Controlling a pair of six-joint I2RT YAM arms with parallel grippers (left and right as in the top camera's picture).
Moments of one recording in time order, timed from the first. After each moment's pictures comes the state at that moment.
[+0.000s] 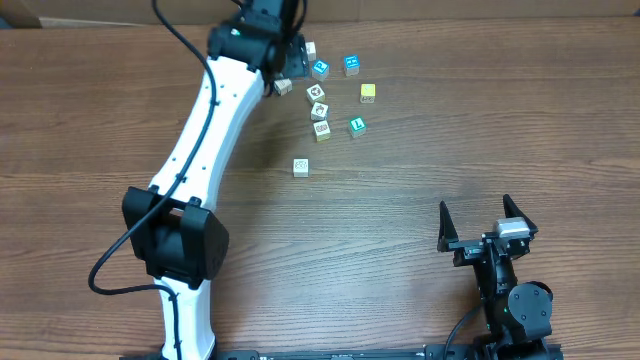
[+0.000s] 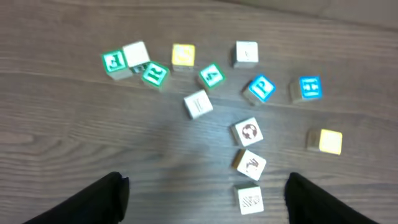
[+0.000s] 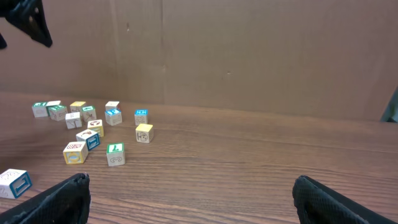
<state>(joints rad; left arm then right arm) -0.33 2.12 2.16 -1.03 -0.20 -0.45 0.18 0.01 0.02 -0.02 0.09 -0.04</state>
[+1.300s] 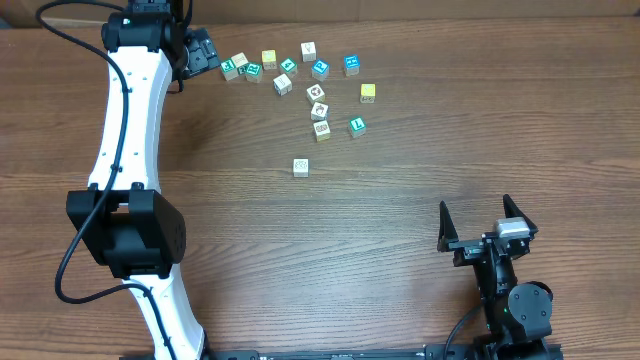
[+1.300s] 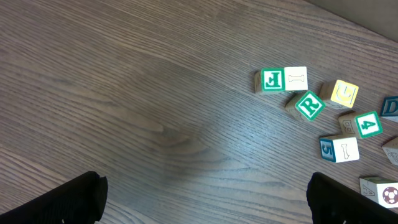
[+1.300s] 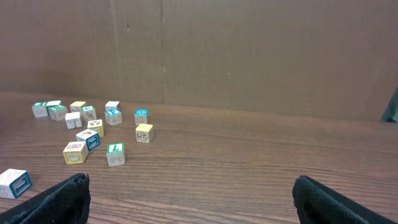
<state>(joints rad) -0.01 2.12 2.16 -1.13 -0.20 -0.43 0.18 0.01 0.02 -0.02 0.09 -0.04</state>
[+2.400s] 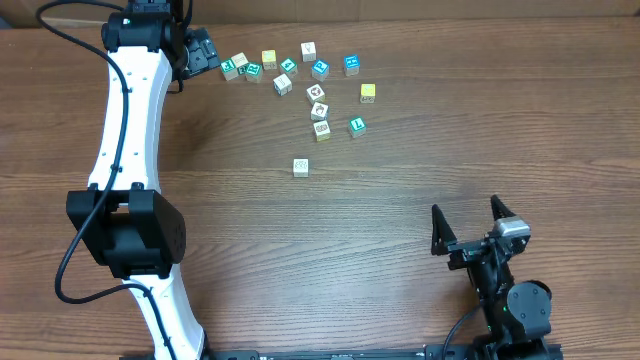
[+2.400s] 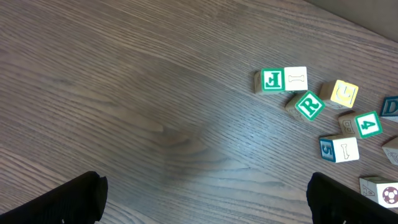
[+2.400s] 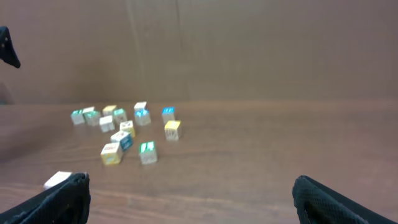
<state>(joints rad) -0.01 2.12 2.16 -1.13 -0.20 -0.43 0.18 0.01 0.03 -0.06 0.01 0.12</state>
